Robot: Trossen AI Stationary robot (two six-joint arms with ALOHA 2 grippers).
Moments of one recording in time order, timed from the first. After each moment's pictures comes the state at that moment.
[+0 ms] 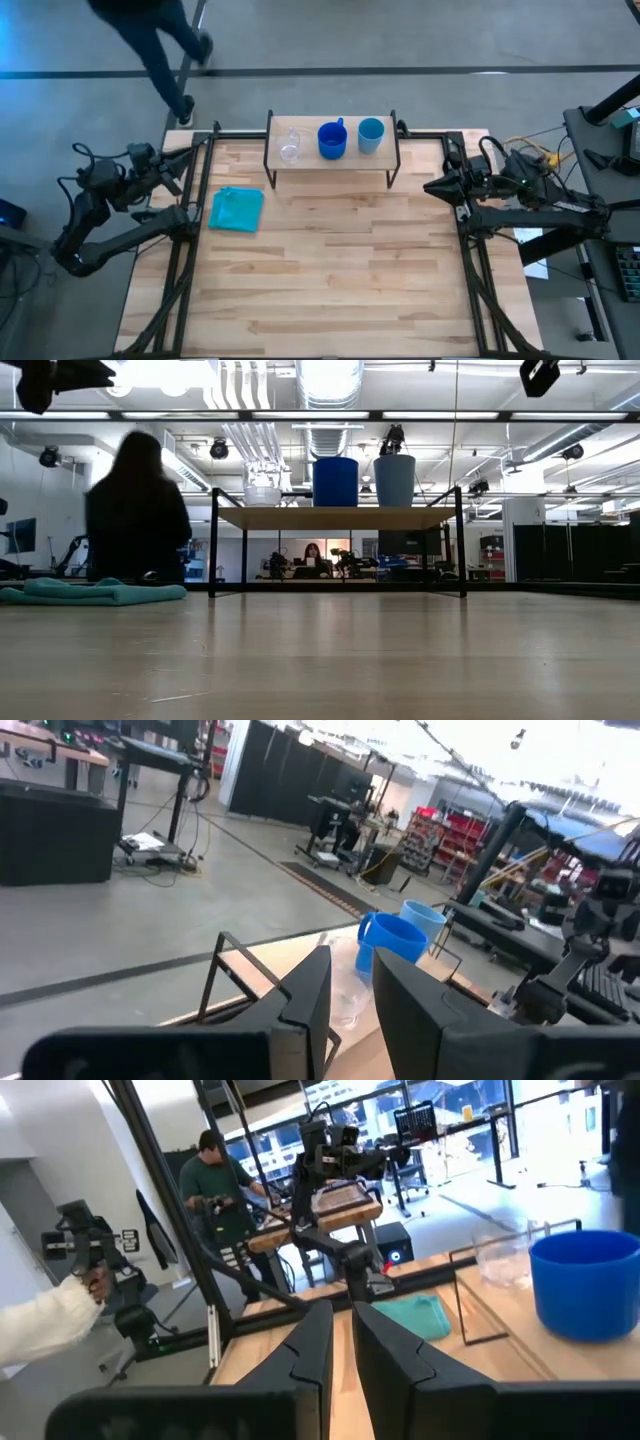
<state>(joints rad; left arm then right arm) 0.52 0.15 0.76 -0.65 -0.20 -0.34 -0.12 0.37 0.64 -0.24 -0.18 0.29</state>
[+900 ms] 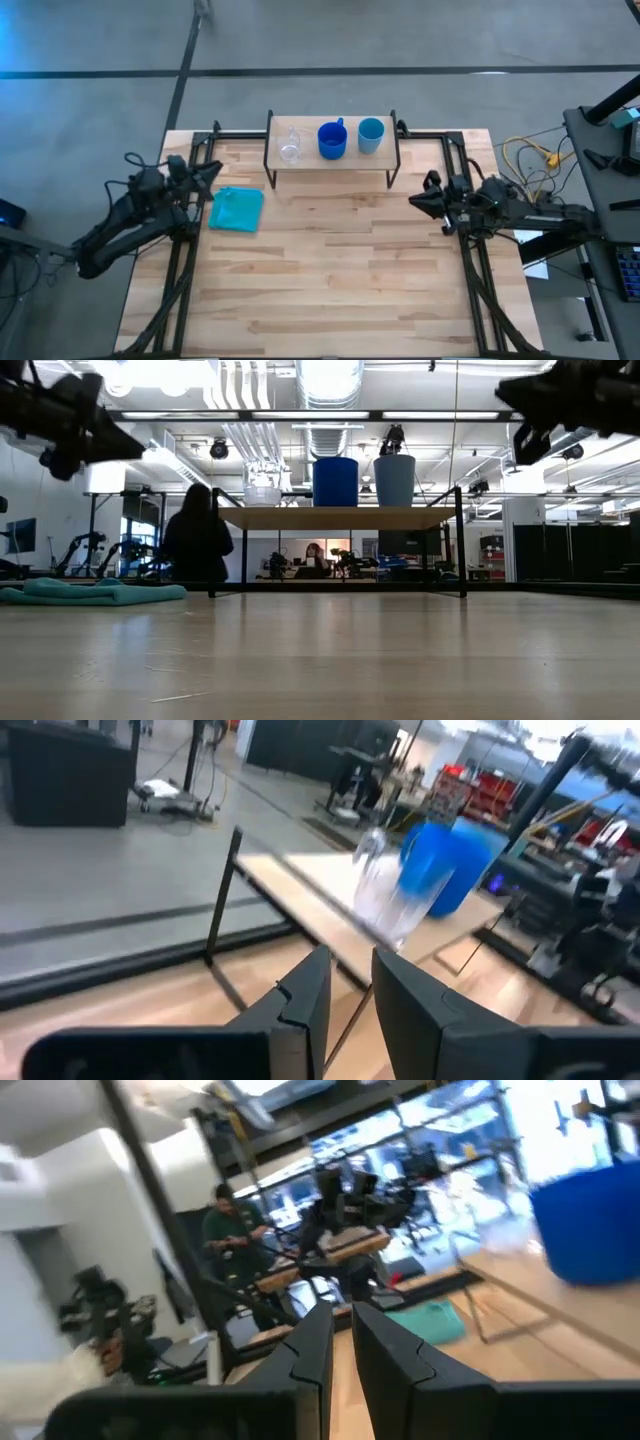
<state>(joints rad) 0.52 0.03 0.37 -0.49 -0.21 -0.38 -0.12 0.22 0.13 0.29 -0.16 0.39</state>
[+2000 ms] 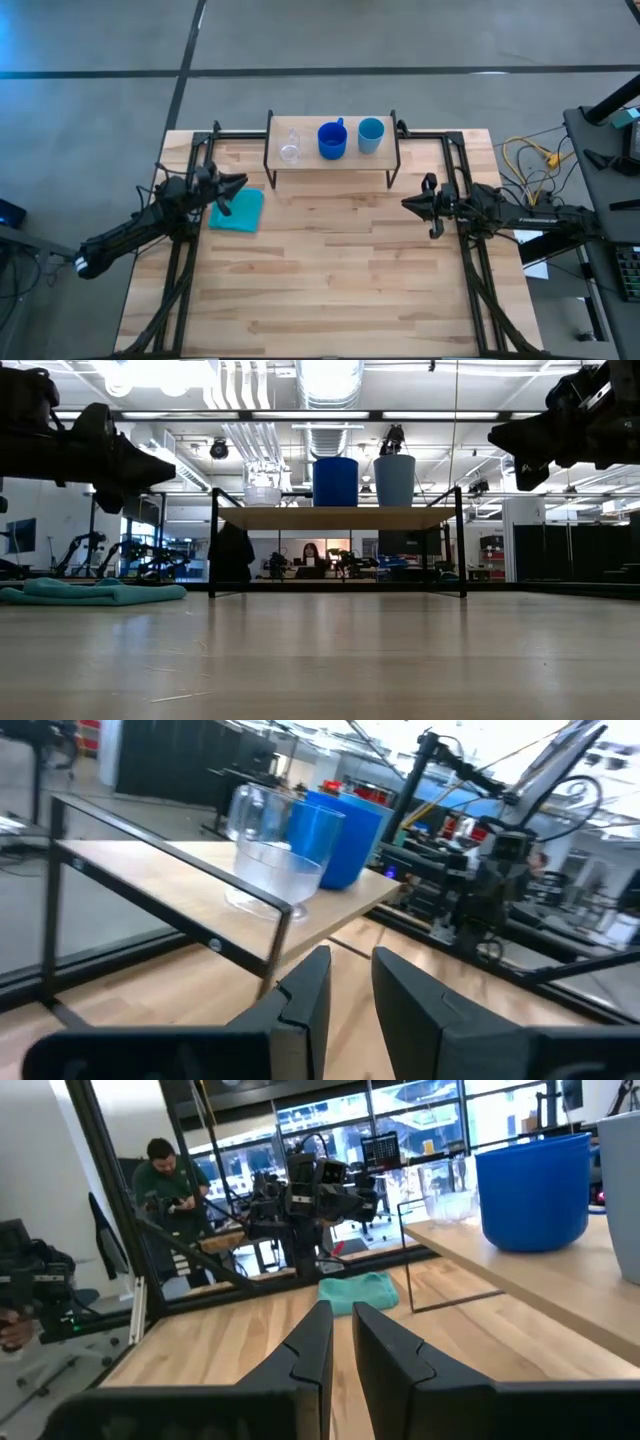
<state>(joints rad) 0.52 0.04 0.01 0.03 0.08 -0.30 -0.12 0.22 0.01 0.30 -0.08 0.21</state>
